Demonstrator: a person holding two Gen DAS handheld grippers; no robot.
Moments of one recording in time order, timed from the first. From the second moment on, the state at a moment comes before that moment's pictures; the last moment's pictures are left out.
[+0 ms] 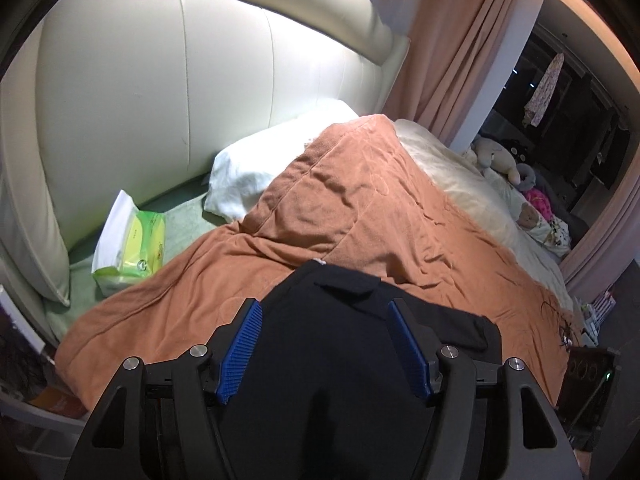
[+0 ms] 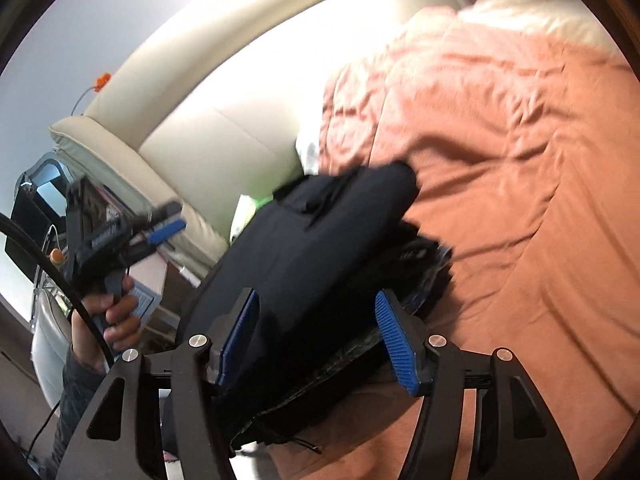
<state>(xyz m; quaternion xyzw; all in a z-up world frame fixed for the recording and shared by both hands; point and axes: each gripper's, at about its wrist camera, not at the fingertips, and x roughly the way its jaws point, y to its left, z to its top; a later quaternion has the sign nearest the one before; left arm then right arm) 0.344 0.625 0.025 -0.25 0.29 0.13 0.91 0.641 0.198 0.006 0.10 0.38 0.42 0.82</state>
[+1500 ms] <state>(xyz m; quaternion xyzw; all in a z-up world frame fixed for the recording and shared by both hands) 0.304 0.494 -0.039 -0.24 0.37 0.12 0.89 0.624 0.245 -0.025 -0.08 0.37 0.42 0.83</state>
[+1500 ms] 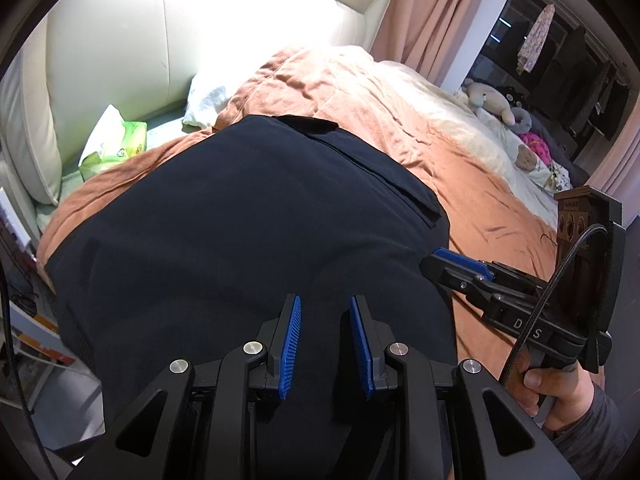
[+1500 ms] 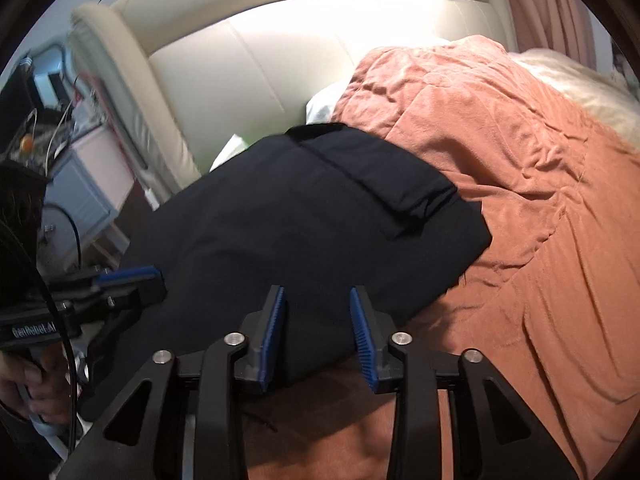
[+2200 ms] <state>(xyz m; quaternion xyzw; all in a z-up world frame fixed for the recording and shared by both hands) 0.234 0.435 0.022 -0.19 0.34 0.12 0.91 0.549 0.168 0.052 -0.09 0.34 0.40 0.85</state>
